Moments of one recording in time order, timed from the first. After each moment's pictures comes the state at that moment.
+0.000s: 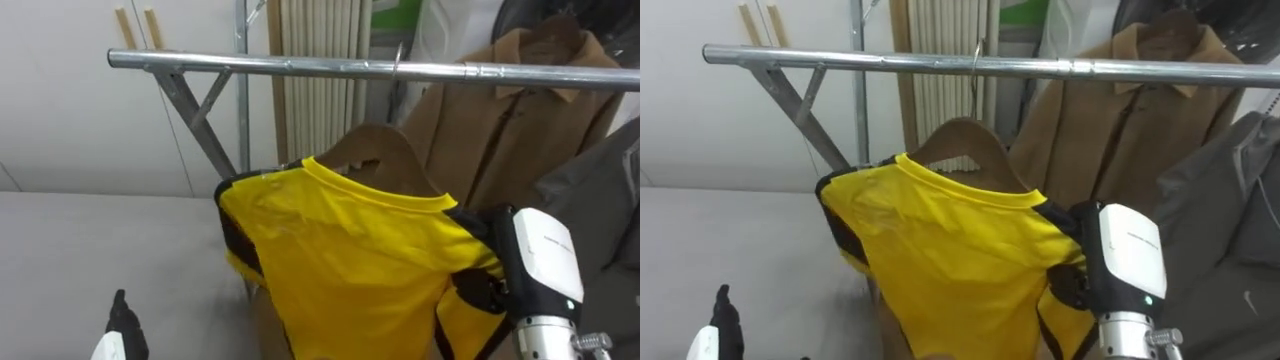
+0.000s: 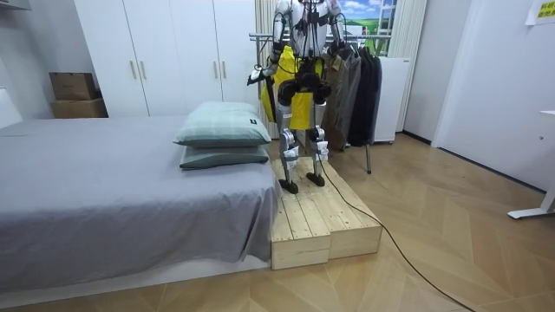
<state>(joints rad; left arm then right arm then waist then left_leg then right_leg) 0.07 0.18 -0.12 0.47 0.23 0.01 0.64 0.06 -0.26 0.11 0.02 -0.75 0.02 -0.41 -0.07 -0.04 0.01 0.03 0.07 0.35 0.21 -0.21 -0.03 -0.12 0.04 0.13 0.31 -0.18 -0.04</state>
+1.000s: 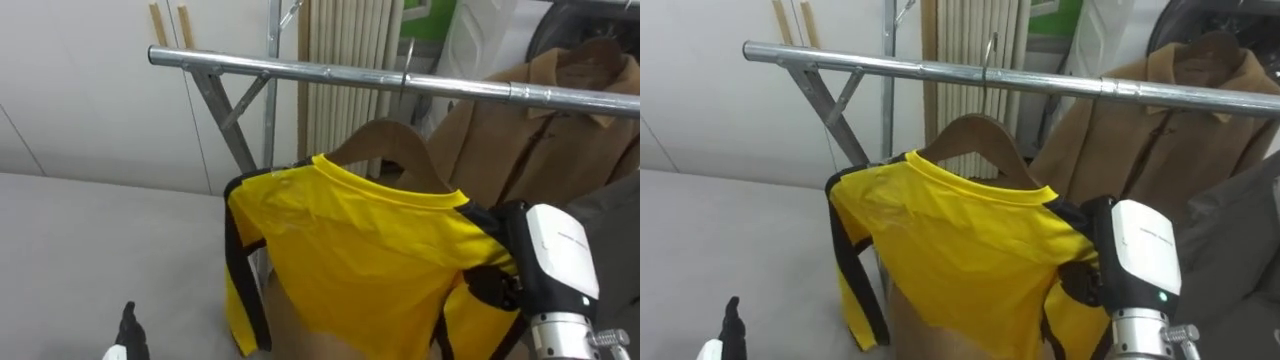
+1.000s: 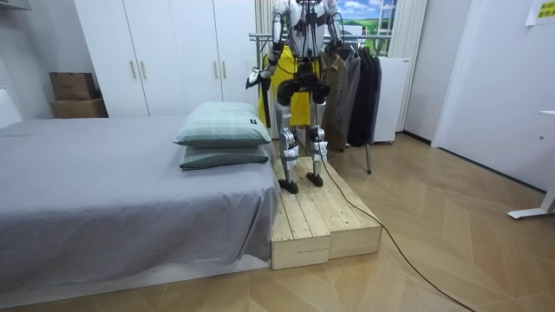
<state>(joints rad) 0.13 0.18 -0.11 0.47 0.23 -0.05 0.57 0.06 -0.28 0.07 0.00 -0.74 0.02 -0.37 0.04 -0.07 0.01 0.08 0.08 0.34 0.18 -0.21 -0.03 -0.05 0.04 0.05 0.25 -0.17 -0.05</state>
